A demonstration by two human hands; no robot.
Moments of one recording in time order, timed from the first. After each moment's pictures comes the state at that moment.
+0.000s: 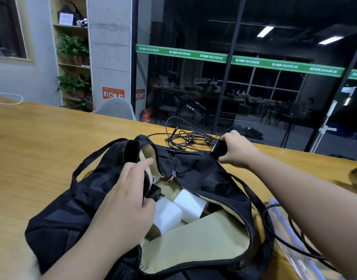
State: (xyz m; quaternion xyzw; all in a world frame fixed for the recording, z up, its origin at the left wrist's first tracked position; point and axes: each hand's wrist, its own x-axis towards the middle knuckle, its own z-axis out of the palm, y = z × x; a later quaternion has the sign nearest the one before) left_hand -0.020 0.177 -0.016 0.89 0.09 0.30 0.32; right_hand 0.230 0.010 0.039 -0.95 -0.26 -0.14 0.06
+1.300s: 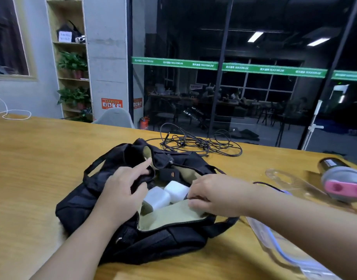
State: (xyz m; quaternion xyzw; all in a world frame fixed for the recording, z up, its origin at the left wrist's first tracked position) left_hand -0.036 0.180 -0.012 0.88 0.01 0.33 0.34; right_hand 0.061 -0.028 0.037 -0.85 -0.52 -0.03 -0.07
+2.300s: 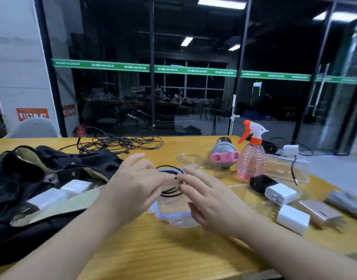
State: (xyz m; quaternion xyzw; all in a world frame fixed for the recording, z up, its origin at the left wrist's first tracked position) left_hand -0.017 -0.030 0.023 0.85 -0.33 0.40 0.02; right_hand 0.009 -0.252 -0.008 -0.81 -0.45 -0.38 -0.04
